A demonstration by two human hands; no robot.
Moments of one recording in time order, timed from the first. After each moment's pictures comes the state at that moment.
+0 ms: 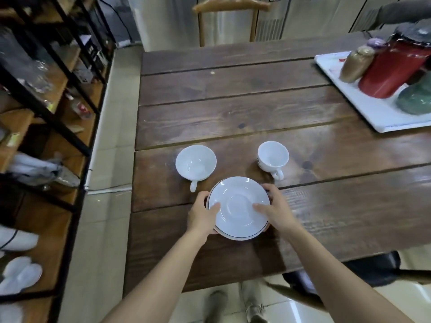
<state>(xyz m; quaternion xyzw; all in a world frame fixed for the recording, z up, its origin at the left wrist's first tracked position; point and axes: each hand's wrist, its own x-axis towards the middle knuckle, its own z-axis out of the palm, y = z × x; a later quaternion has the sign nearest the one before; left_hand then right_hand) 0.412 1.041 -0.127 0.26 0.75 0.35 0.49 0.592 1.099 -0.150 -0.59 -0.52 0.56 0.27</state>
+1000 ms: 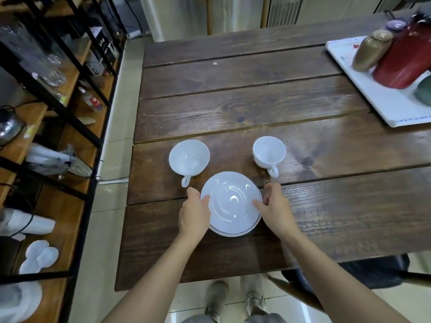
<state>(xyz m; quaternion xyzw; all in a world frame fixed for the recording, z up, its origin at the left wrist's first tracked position) 0.431 1.041 -0.121 0.38 0.84 0.25 0.28 0.608 1.100 -0.149 -0.63 -0.62 0.42 0.19</state>
